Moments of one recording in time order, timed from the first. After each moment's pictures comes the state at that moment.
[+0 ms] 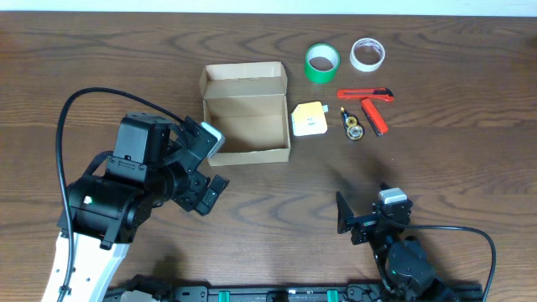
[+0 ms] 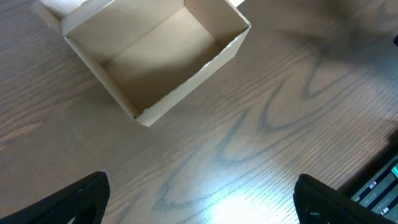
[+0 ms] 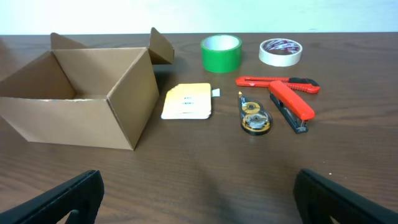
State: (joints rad) left arm -0.30 1.05 1.17 -1.12 0.28 0.28; right arm 0.72 0.01 0.12 -0.41 0.45 0.25
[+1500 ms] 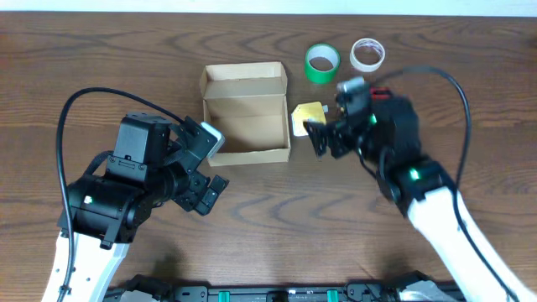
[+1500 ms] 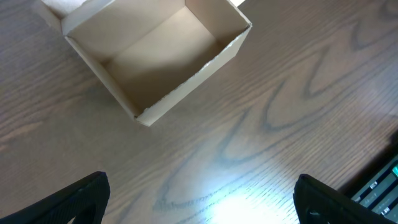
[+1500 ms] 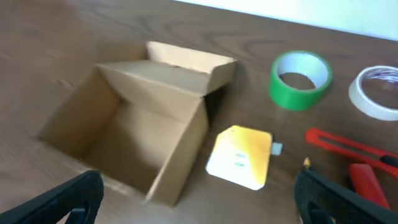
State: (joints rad) left arm -0.30 1.05 1.17 -1.12 0.28 0.28; right arm 0.33 1.27 0.94 -0.29 -0.21 0.04
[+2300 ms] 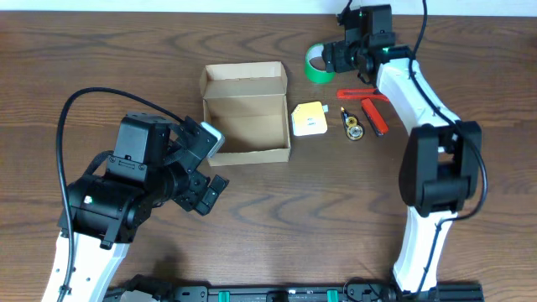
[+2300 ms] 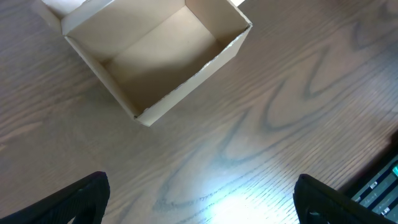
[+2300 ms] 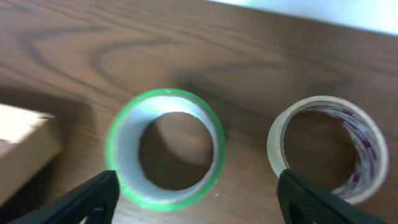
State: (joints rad) left arm -0.30 1.05 1.17 -1.12 0.28 0.28; right arm 0.13 2.21 1.76 -0.40 -0.12 -0.05
